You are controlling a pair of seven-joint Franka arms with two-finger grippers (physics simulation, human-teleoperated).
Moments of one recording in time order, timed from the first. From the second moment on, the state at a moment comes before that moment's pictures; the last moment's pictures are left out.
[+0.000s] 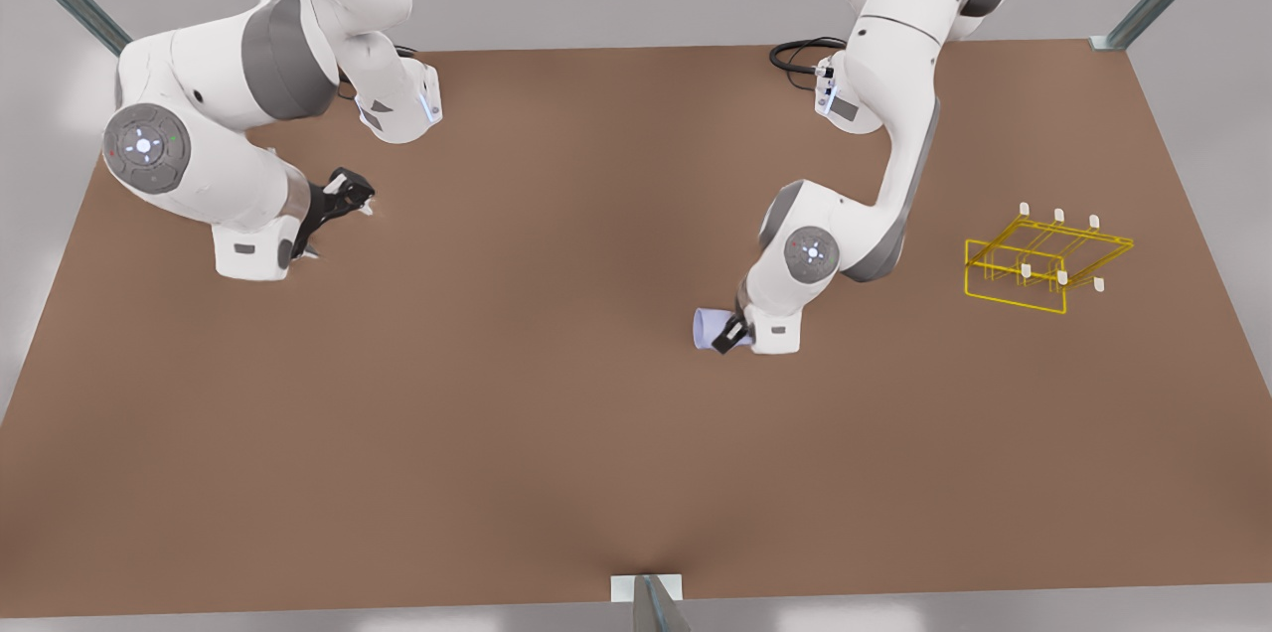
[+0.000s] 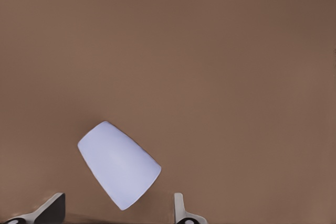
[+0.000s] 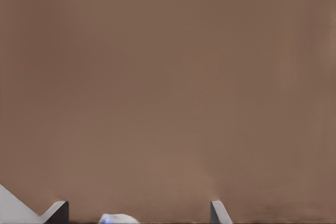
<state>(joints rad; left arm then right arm) -0.52 0.49 0.01 -1.68 -0.19 2.20 -1.31 0.24 0.20 -0.03 -1.32 0.04 1.26 -0.43</state>
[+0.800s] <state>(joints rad) -0.55 0.53 0.01 -1.90 -0.21 2.50 -2.25 0.12 0.28 -0.03 -1.29 -0.07 1.22 -0.10</state>
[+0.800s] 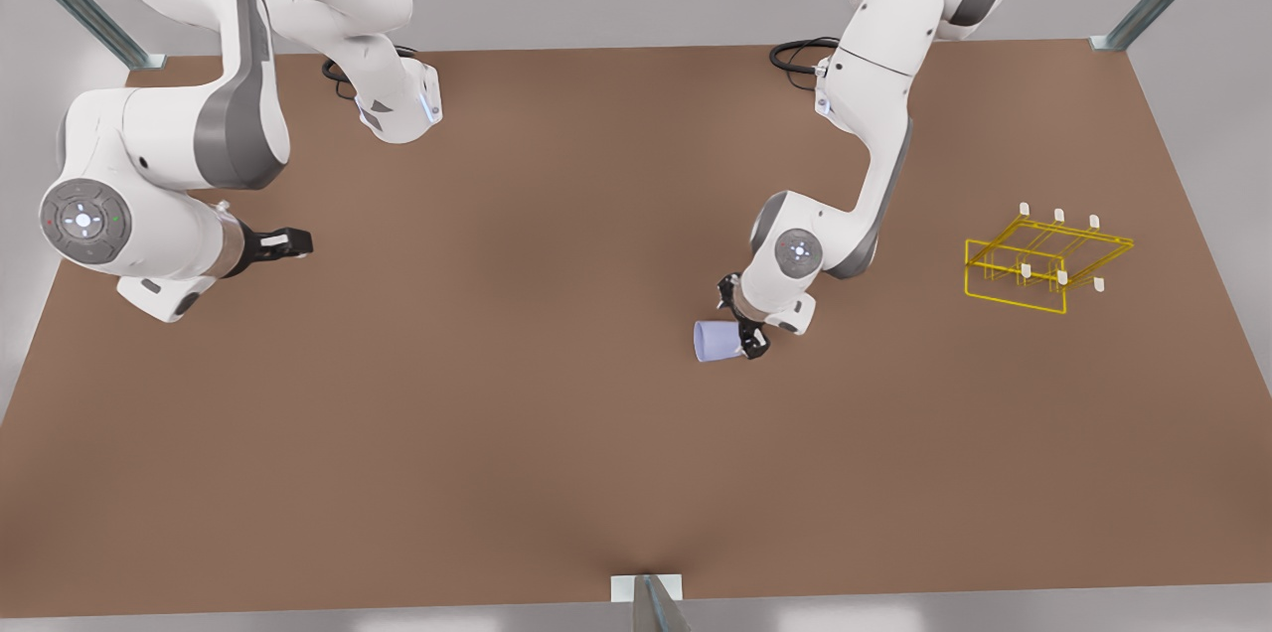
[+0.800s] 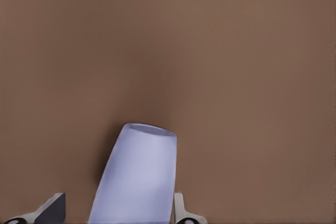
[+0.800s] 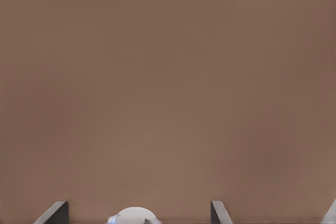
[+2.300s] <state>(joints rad) -0.53 0.65 -0.04 -1.86 -0.22 2.54 -2.09 0.13 0.28 -0.02 -1.29 -0.10 1.19 0.00</state>
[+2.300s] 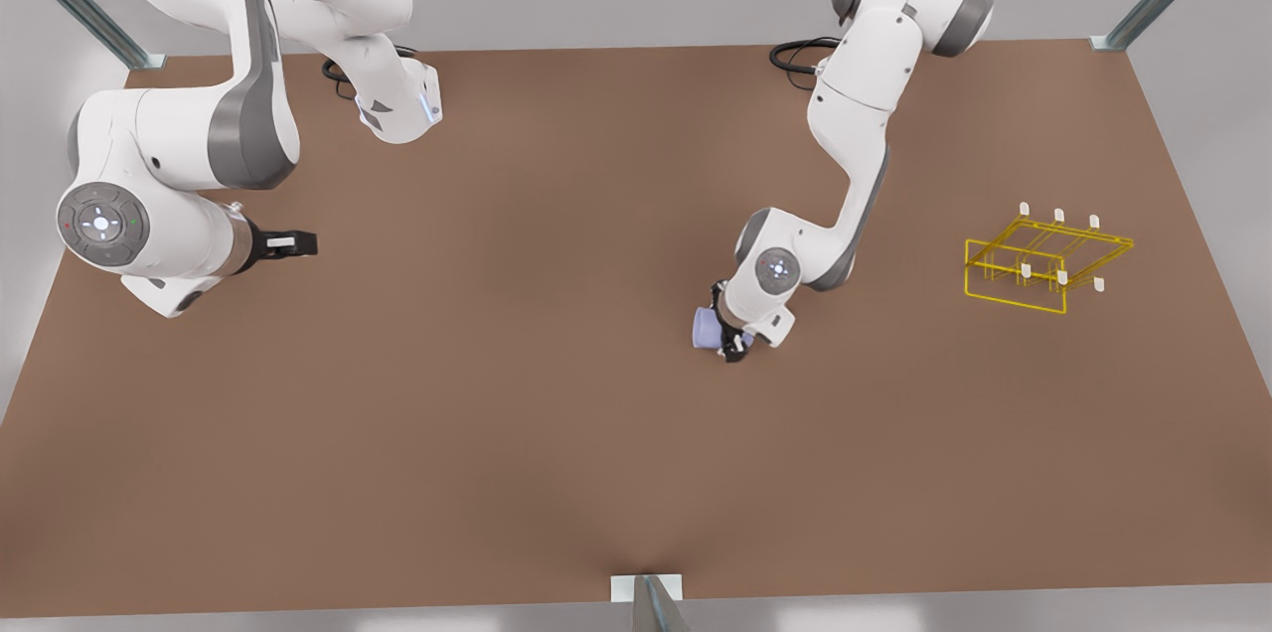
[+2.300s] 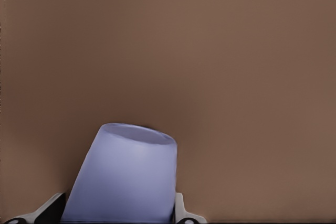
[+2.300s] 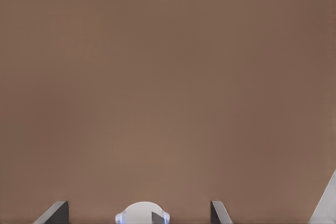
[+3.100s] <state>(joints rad) -1.40 1.05 1.28 -1.68 -0.01 1.90 -1.97 0.13 0.28 -0.02 -1.30 -0.10 1.19 0.01</state>
